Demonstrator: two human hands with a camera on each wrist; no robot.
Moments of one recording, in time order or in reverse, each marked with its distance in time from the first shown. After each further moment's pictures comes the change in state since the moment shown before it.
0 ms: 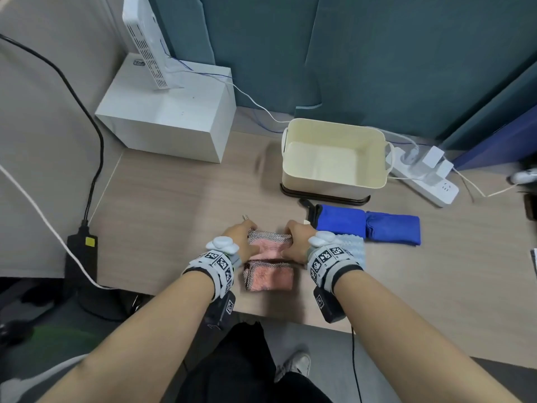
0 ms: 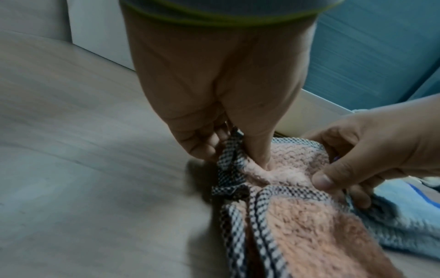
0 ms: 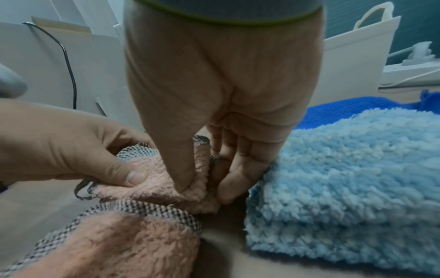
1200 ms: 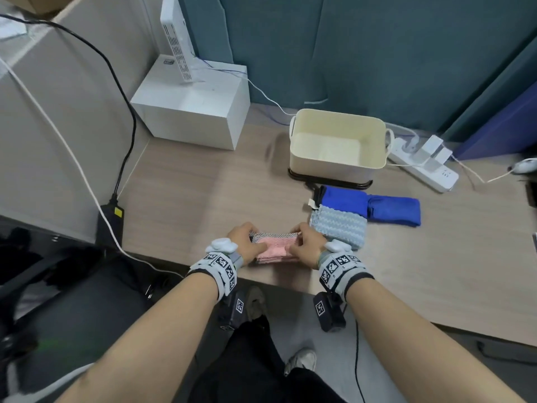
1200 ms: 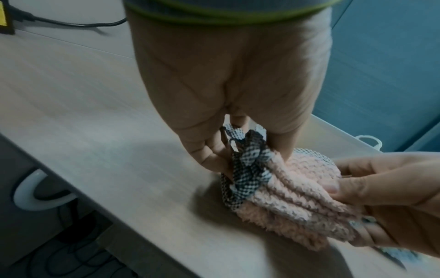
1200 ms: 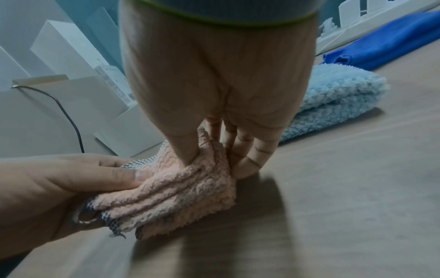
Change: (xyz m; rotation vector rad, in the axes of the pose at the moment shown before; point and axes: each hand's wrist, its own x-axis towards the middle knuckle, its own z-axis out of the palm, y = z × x) left_hand -0.074 -0.010 0.038 -0.169 0.146 -0.108; right_hand -0.067 0.018 0.055 0.407 0.076 -0.038
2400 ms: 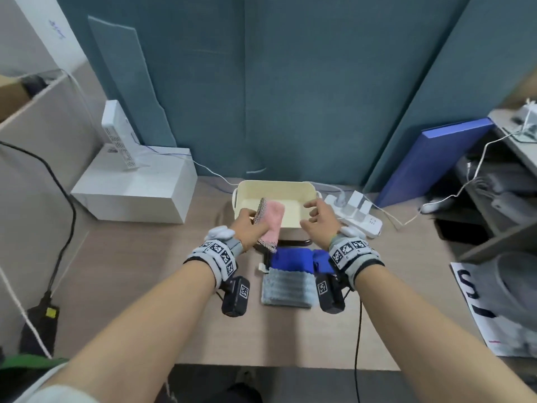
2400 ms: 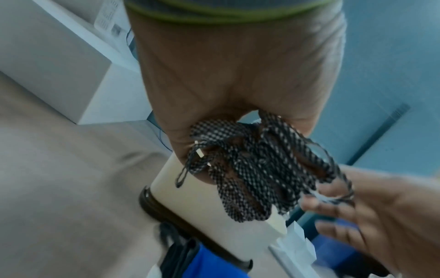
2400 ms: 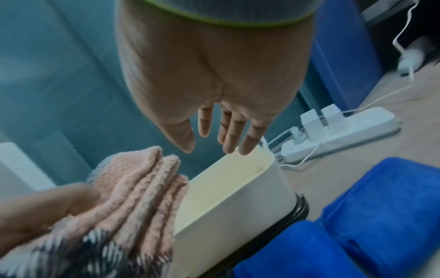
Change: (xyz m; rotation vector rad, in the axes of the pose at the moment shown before) left_hand 0.071 0.226 -0.063 -0.256 -0.046 0.198; right_hand 0.023 -0.012 -0.220 0.296 0.539 -0.097
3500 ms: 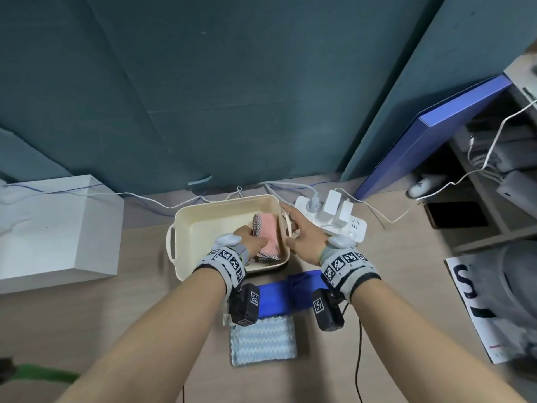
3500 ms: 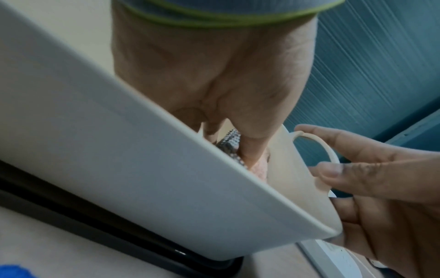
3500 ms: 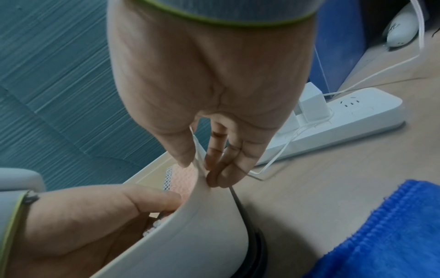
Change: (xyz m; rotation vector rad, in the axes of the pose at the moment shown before) left_hand 0.186 0.017 0.126 0.288 -0.230 -0.343; right_hand 0.115 0.085 -0.030 -0.068 -0.258 0.154
